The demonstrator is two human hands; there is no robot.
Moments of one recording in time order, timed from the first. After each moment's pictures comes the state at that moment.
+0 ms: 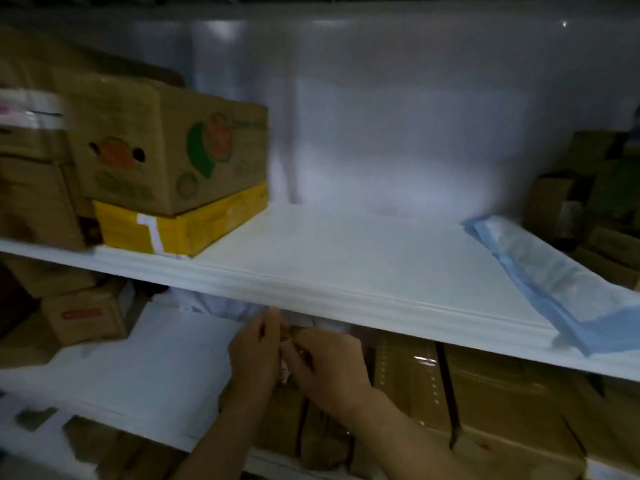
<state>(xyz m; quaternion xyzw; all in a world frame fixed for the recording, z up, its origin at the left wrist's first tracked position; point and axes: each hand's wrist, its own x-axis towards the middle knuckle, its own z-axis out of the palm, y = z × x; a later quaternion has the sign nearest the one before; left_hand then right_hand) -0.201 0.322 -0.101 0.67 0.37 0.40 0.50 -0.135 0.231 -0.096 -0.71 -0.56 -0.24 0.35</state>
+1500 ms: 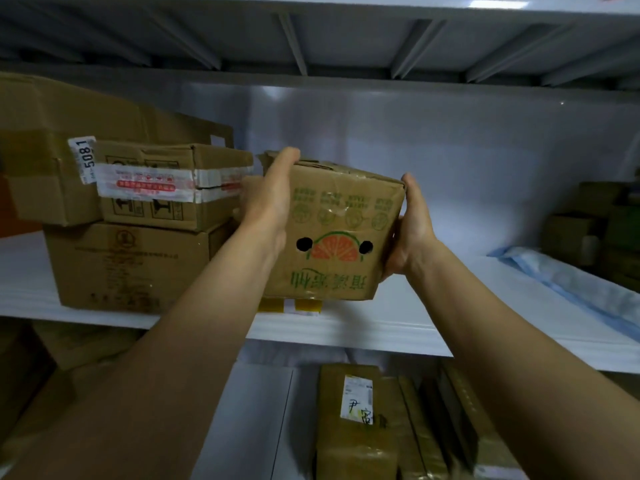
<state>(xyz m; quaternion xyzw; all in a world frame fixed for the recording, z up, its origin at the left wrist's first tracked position) -0.283 0.545 0.136 0.57 0.18 0.36 0.71 -0.189 0.395 0.118 -0.57 -0.09 0.26 0.78</state>
